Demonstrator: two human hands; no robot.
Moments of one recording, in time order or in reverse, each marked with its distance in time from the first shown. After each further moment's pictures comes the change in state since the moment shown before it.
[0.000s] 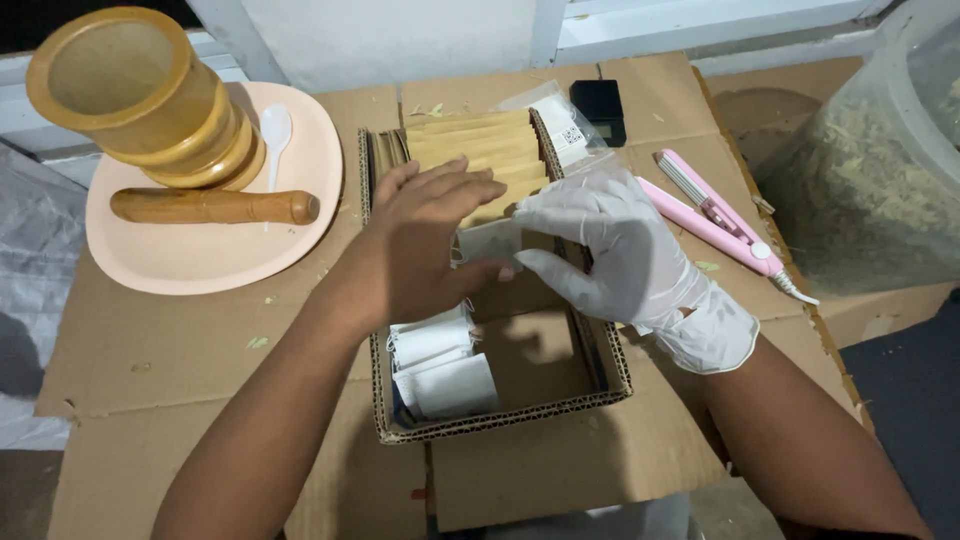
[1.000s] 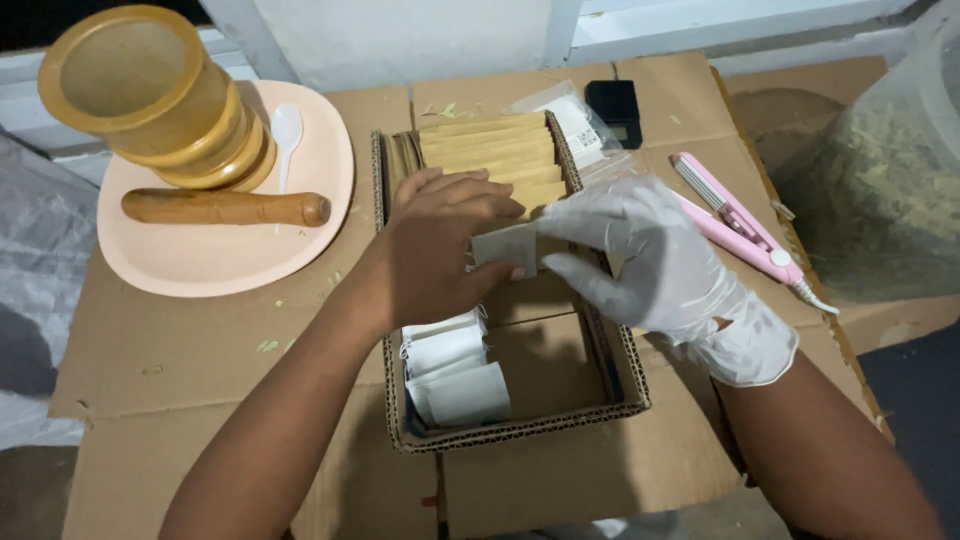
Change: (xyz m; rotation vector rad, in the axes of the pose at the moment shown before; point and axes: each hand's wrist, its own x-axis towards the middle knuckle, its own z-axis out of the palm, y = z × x) left_hand 0.004 -0.021 0.013 -0.010 0.169 0.201; right_hand -0.005 0.005 -0.008 -0.147 -0.108 0.071
